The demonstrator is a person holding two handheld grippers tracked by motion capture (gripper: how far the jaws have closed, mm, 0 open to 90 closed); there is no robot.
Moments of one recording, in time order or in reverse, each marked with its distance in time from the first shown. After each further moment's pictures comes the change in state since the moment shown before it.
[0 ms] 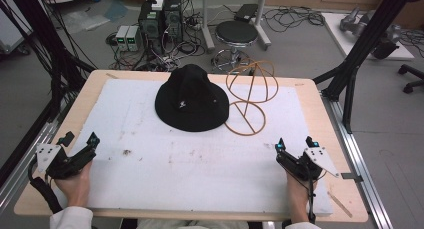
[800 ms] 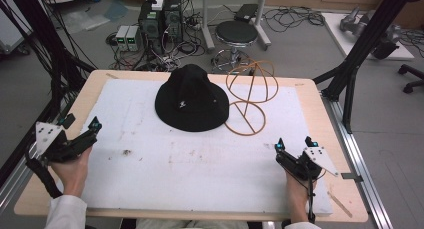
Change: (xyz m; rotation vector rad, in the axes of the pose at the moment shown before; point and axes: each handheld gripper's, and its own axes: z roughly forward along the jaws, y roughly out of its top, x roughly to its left) left arm -0.021 0.057 0.021 0.020 -0.067 0.099; right arm 0.001 -0.001 0.002 0.010 0.002 0.008
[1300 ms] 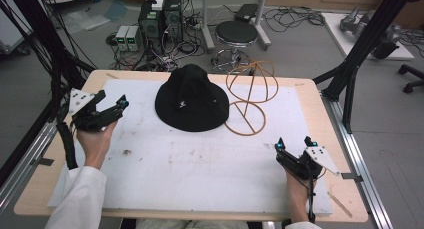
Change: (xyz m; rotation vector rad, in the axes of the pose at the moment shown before) left arm -0.044 0.042 0.068 0.086 -0.131 -0.007; right arm -0.002 0.000 0.002 0.003 0.019 0.030
